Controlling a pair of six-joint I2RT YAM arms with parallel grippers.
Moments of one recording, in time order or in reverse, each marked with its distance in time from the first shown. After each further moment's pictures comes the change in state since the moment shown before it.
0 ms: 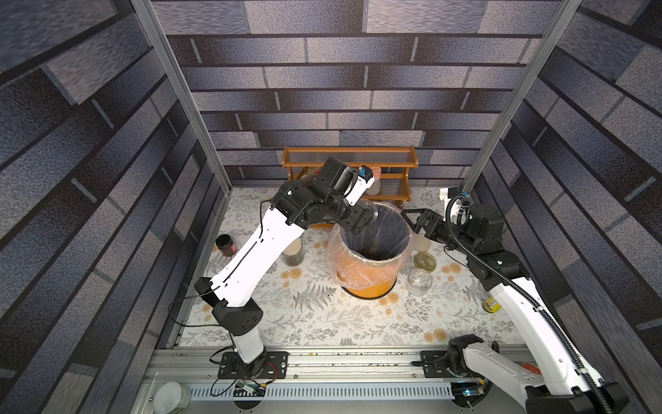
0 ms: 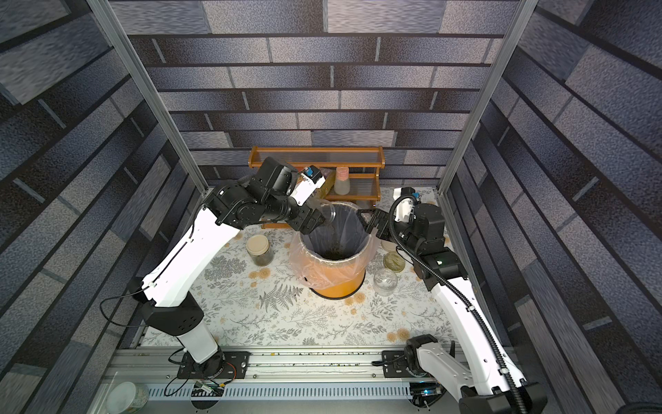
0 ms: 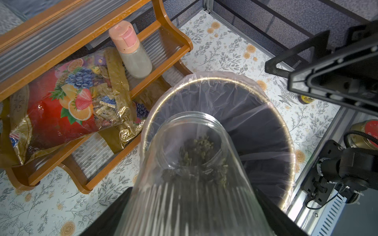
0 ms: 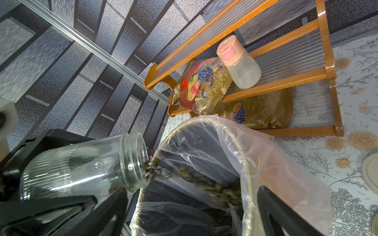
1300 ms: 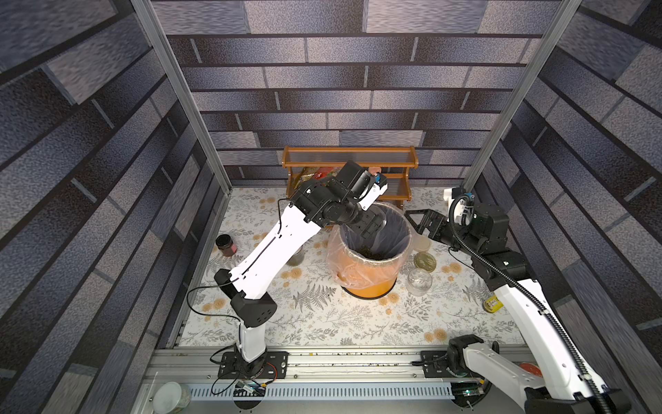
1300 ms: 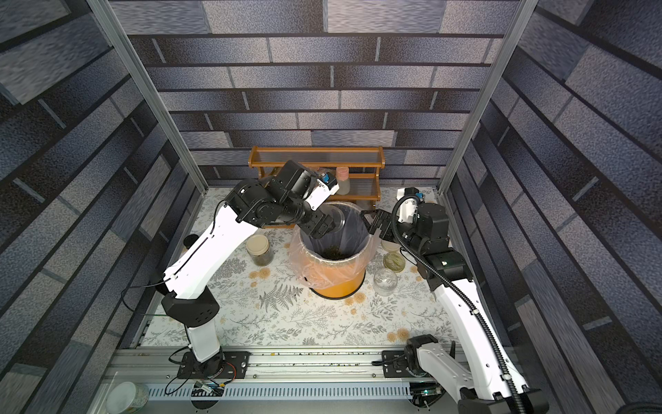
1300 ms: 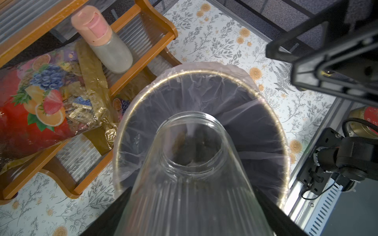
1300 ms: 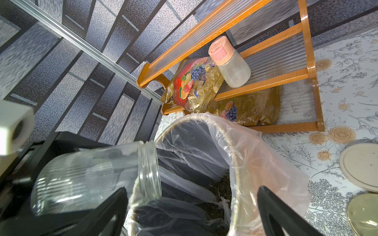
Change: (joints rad) left arm -0.032 0.116 0.112 -0.063 -0.003 0.000; right arm -0.030 -0.011 0.044 -0.096 0.010 -0.037
